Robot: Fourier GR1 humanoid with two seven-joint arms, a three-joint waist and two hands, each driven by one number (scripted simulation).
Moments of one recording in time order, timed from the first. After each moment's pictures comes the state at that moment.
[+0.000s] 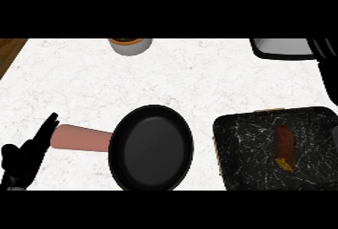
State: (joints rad) left arm 0.08 0.55 -0.16 -1.41 0.28 0.13 -0.01; right arm -0.43 -0.51 -0.02 -1.63 -0.46 0.13 -0.13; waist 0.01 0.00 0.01
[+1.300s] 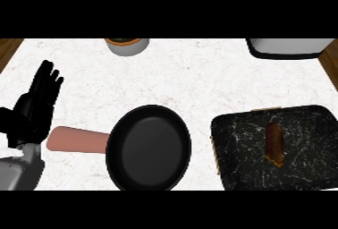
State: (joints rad) left arm -0.19 0.41 -0.07 -1.62 0.27 0.32 0.17; right arm -0.20 -0.88 -0.10 -1.20 -0.07 0.38 -0.46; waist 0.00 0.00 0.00
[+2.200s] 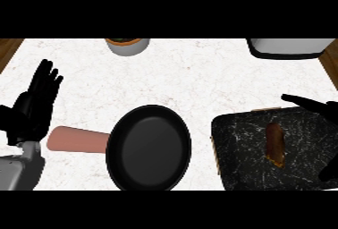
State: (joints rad) left arm -0.20 0.37 -0.02 -1.59 0.24 0.27 0.17; right arm -0.19 -0.85 0.13 -1.62 0.10 0.60 0.12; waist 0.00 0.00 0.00
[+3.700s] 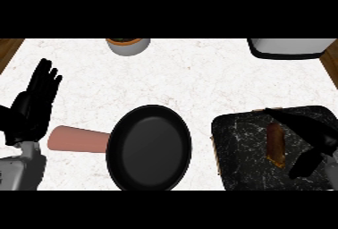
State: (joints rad) left arm -0.20 0.27 0.08 -1.62 0.14 0.16 0.21; right arm -0.15 -0.56 0.10 -1.45 0.60 0.60 0.04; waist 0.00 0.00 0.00
